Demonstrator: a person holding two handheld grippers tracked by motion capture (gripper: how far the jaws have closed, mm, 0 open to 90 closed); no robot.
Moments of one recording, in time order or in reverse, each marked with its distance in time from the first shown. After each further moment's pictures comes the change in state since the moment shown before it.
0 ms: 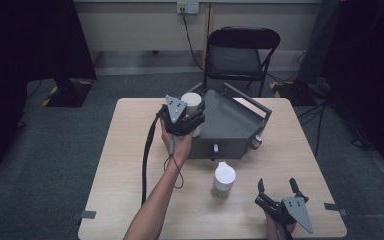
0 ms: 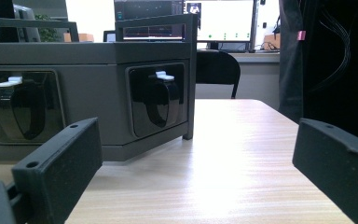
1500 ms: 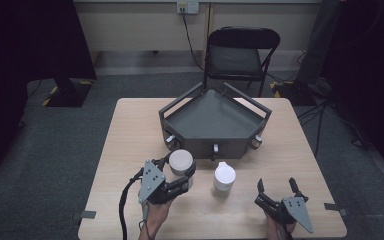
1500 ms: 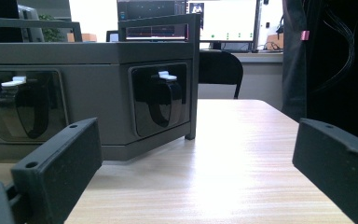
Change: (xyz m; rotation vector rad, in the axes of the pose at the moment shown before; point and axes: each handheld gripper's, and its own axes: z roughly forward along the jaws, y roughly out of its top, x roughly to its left) left arm 0.026 -0.052 -0.147 -0.049 -0.278 0.066; right arm -0.002 0.000 0.000 0.001 0.012 0.001
